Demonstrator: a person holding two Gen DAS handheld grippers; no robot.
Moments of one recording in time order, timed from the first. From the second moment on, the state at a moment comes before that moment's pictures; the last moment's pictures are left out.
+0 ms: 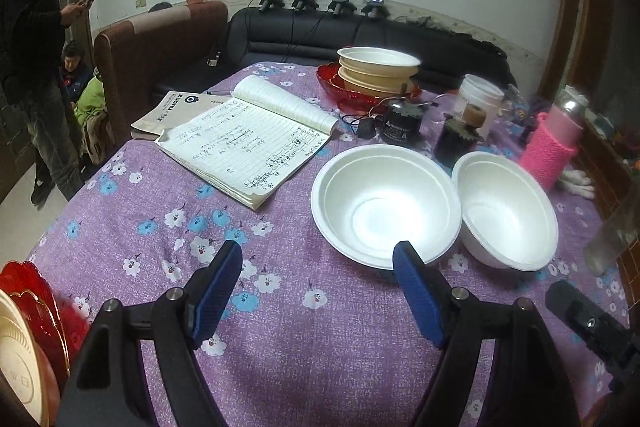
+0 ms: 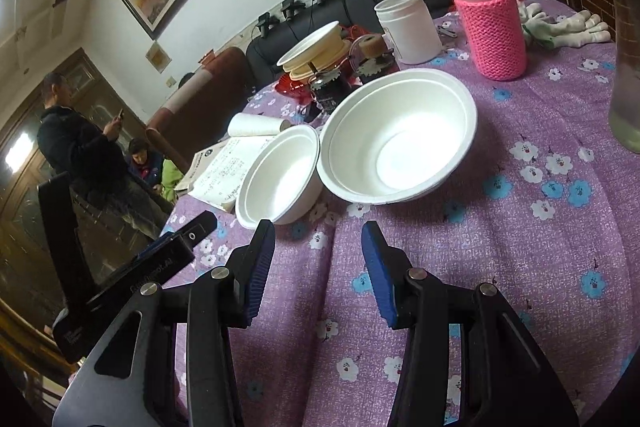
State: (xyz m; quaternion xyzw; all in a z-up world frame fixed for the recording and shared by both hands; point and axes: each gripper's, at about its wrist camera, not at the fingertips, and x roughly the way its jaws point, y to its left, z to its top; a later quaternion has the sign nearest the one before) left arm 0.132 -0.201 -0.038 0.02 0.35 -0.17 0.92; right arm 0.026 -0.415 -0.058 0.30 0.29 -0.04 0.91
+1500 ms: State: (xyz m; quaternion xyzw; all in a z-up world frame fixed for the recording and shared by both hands) left arm 0.164 -0.188 -0.074 0.03 0.42 -0.14 0.90; right arm 0.038 -0.421 -0.091 0.31 0.34 -0.06 0.89
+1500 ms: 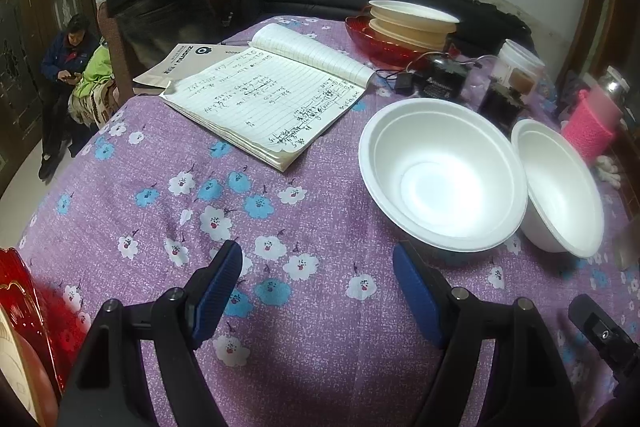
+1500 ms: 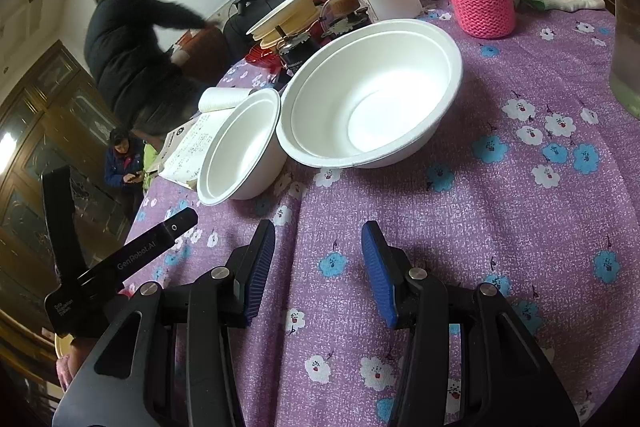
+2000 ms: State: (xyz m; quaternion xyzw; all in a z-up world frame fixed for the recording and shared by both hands) left arm 0.164 -0.188 -0.076 0.03 0.42 -0.14 0.89; right arm 0.040 -0.420 -0.093 0.31 0.35 -0.06 0.88
